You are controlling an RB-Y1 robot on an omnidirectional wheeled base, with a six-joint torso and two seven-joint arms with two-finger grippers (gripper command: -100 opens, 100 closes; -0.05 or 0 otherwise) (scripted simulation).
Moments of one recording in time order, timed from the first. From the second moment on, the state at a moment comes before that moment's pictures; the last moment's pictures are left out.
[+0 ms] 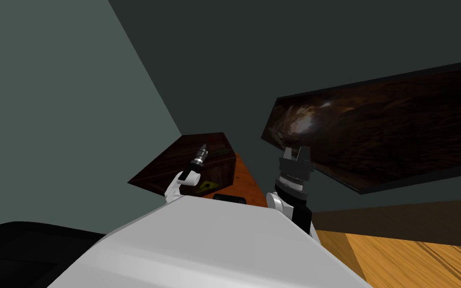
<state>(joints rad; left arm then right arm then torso) 0.27 0.17 0.00 -2.12 0.02 0.16 0.02 0.54 0.04 0.00 -2.37 -0.04 -0.63 0.11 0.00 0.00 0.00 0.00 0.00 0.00</state>
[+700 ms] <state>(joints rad) 0.19 0.18 0.03 -2.09 0.06 0.35 0.04 0.54 0.04 0.00 -2.37 -0.04 -0.63 0.11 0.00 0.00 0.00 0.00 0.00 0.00</state>
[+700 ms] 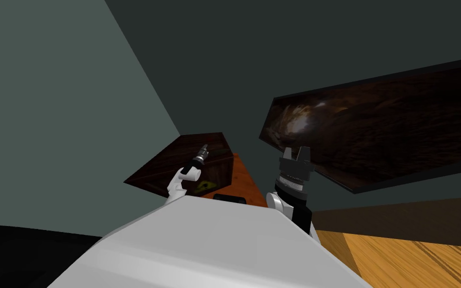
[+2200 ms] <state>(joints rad) 0.01 0.21 0.10 -2.02 0.12 0.76 0.07 0.54 0.04 0.00 -2.37 -0.04 -0.63 0.11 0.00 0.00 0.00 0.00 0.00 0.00</state>
